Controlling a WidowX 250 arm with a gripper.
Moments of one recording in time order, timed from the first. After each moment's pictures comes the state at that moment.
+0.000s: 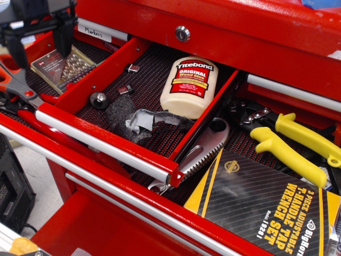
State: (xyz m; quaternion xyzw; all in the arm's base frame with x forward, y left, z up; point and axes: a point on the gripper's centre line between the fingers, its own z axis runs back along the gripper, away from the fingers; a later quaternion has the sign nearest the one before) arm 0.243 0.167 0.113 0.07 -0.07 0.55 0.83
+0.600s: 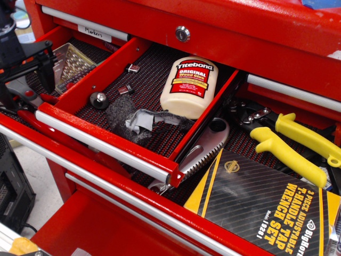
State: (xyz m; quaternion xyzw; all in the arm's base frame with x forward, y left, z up) arm 0.223 0.189 0.061 -0.01 -0.07 0.55 0.83
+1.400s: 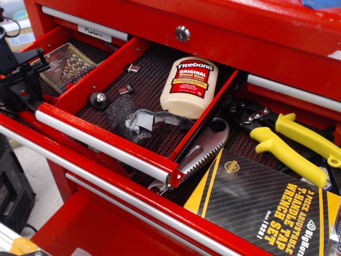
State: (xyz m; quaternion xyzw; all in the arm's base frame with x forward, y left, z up) arm 0.226 0.199 0.048 -0.03 -0.03 0.55 0.84
